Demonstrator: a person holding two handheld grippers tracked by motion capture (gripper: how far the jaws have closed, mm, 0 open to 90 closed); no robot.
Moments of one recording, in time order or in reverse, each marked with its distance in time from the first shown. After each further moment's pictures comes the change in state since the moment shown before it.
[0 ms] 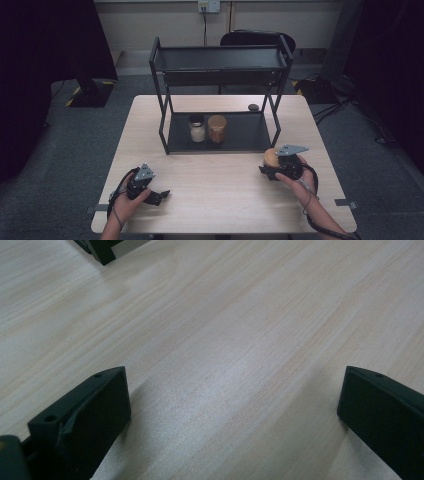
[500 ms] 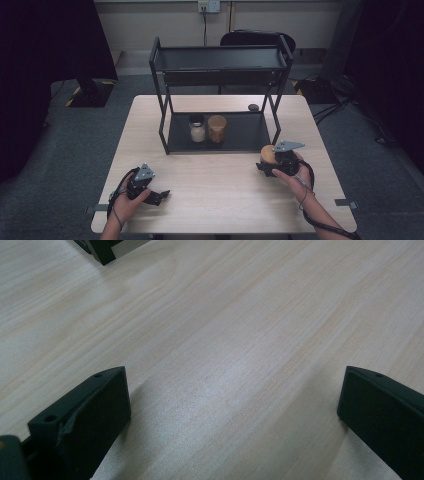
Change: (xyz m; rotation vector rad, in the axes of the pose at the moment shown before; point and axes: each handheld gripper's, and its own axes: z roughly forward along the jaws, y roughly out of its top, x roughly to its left) left arm 0.000 0.000 0.000 0.000 0.000 0.000; right arm -0.003 0.010 0.010 -0.003 0.004 0.003
